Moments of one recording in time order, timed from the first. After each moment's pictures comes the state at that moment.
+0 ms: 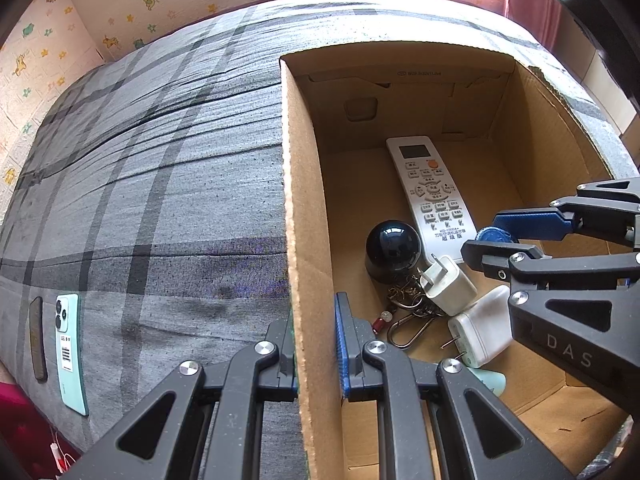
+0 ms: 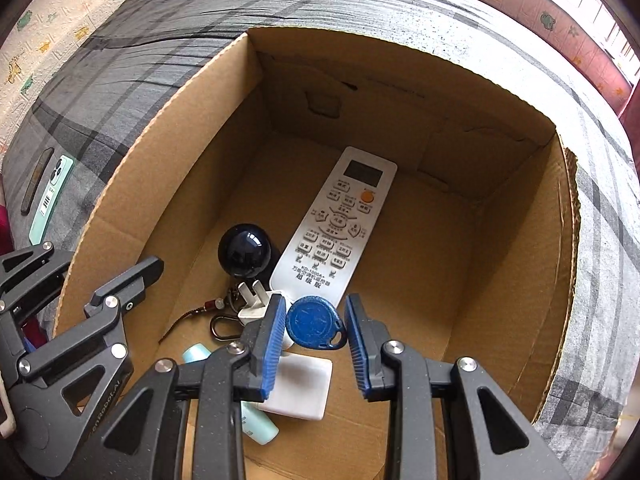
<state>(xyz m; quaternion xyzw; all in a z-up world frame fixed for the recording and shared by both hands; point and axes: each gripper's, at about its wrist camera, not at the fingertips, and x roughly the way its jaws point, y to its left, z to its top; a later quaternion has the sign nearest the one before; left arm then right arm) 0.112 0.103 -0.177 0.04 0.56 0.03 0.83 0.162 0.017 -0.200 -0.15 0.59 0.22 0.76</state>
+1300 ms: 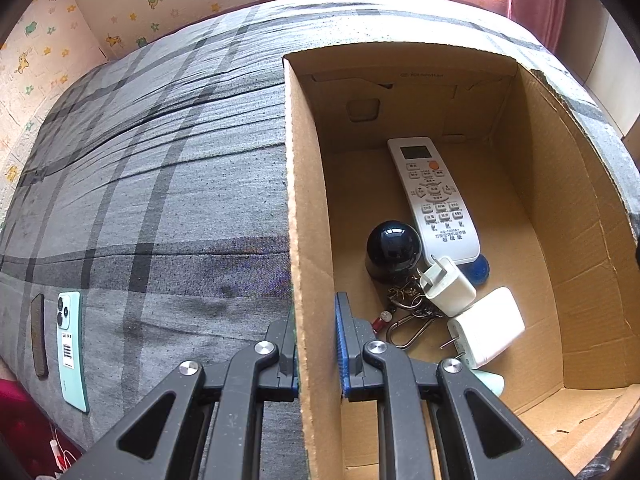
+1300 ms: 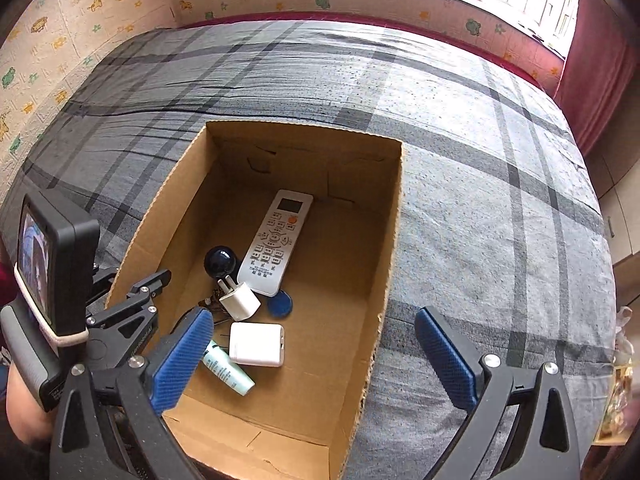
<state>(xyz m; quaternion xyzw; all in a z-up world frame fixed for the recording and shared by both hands) 0.112 0.104 -0.175 0.04 0.56 0.03 0.83 0.126 -0.055 -0.106 -0.09 0.54 0.15 0.82</state>
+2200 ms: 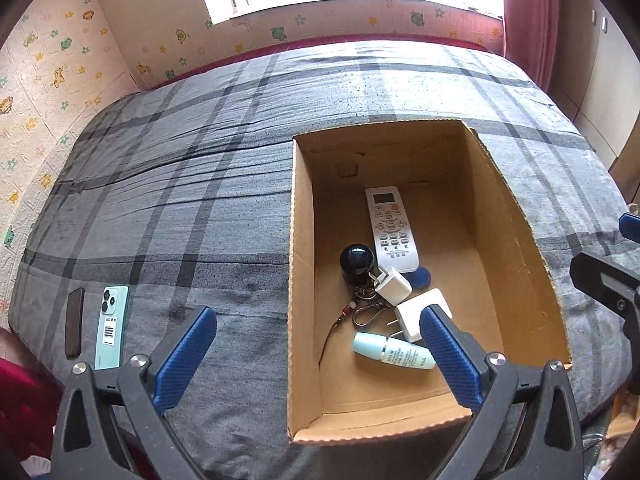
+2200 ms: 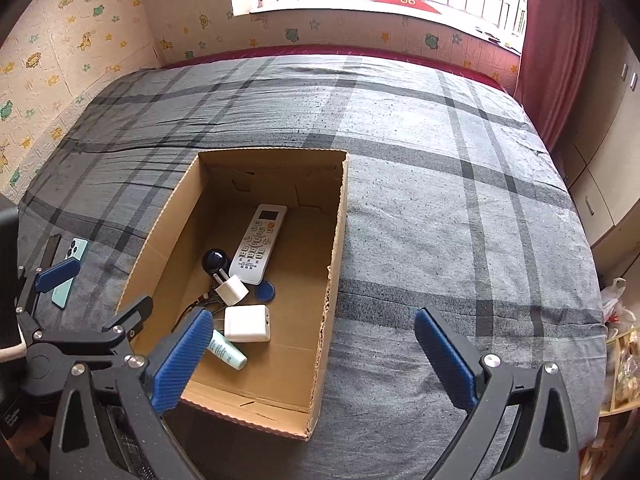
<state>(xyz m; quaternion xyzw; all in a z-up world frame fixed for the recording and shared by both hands) 0.050 0.069 -0.083 0.04 0.50 0.07 0.87 0.071 -0.095 -0.062 -0.06 0.49 0.12 0.86</state>
